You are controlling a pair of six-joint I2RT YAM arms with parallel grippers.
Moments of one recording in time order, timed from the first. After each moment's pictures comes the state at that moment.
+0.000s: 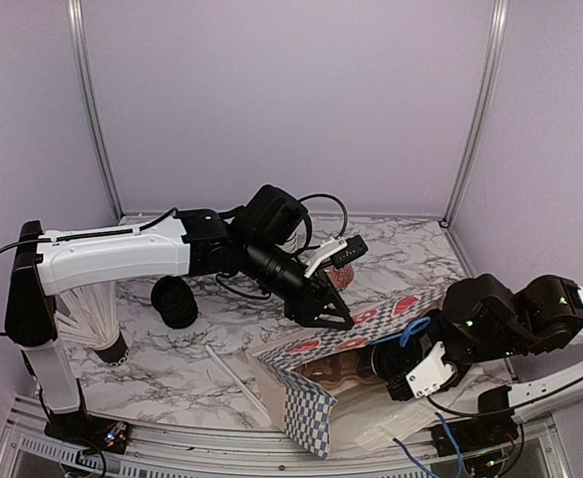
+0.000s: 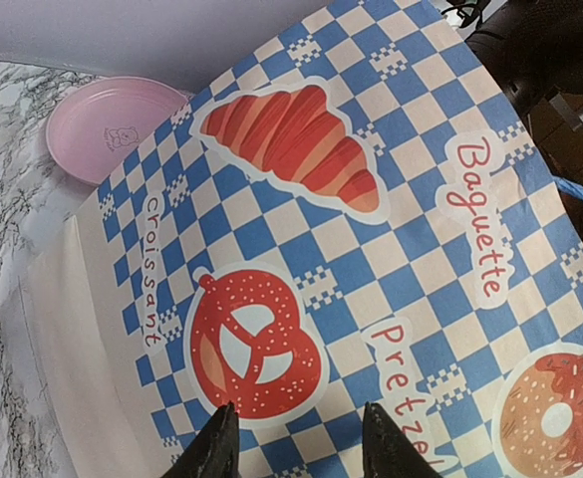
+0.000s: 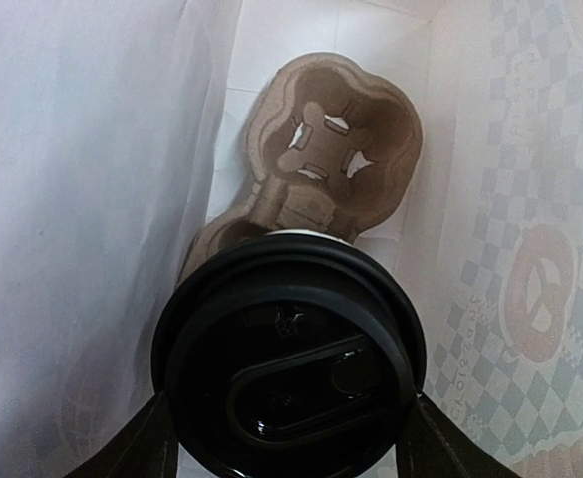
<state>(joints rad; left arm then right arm) -1.08 1.84 1.63 -0.48 0.66 -0.04 1.31 0.84 0.92 -1.04 0.28 -1.00</state>
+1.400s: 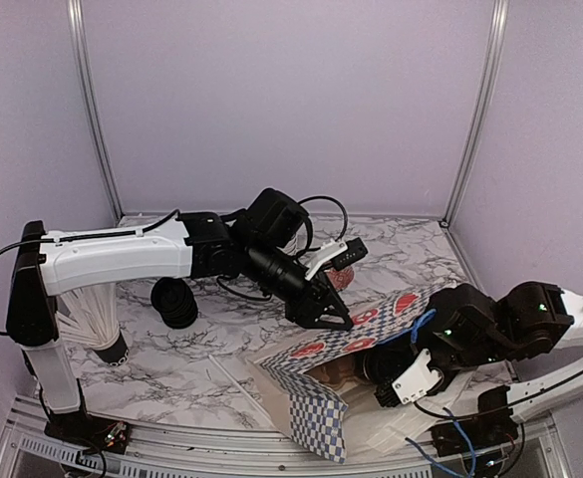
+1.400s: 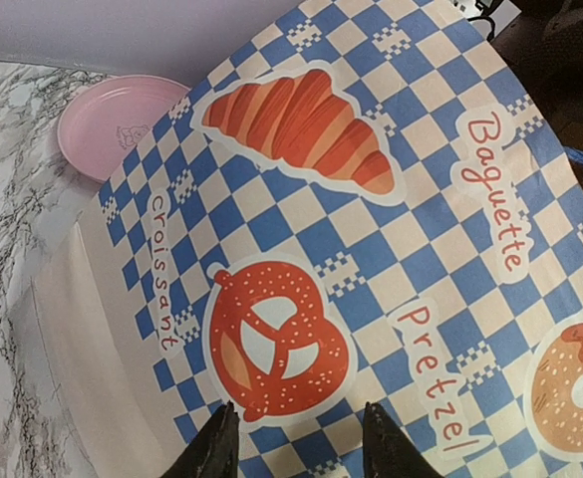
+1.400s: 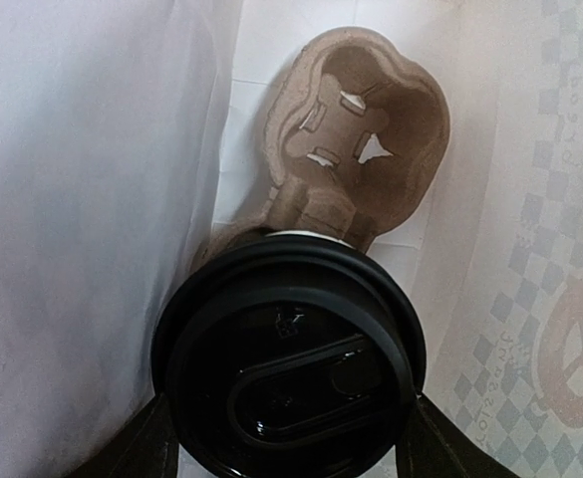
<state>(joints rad) -1.08 1.84 1.62 -0.47 0.63 -0.02 1.31 0.89 0.87 -0.98 0.28 -1.04</state>
